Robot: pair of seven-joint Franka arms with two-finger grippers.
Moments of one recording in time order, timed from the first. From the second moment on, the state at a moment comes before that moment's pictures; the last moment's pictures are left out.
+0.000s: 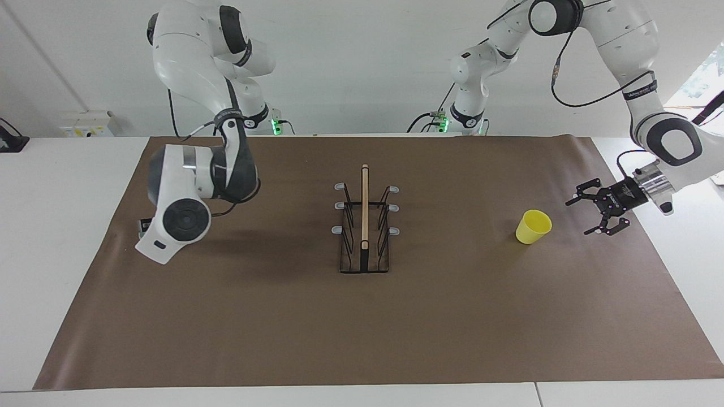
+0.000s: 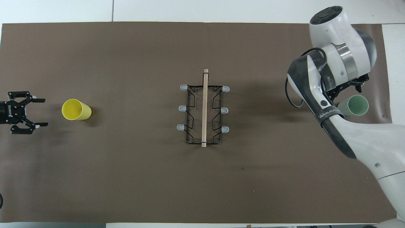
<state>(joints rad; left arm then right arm) 0.41 0.36 0.07 -1.89 -0.77 1.80 -0.99 0.05 0.56 0.12 -1.42 -0.63 1.33 -0.26</state>
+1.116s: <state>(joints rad) 0.27 0.25 0.06 -2.26 -1.21 2.09 -0.79 0.05 0.48 0.23 -1.95 -1.18 1.65 -0.74</state>
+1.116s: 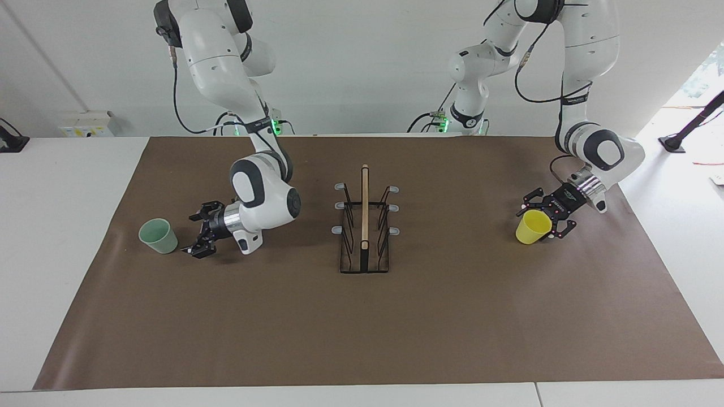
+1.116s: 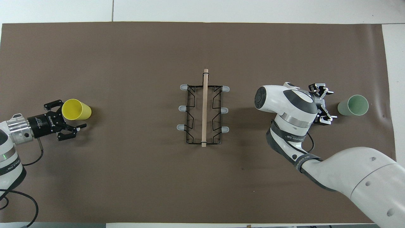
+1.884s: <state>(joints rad) 0.17 0.25 0.06 -2.25 -1.35 2.24 -0.78 -0.08 0.52 0.23 -2.05 -1.41 1.71 -0.65</state>
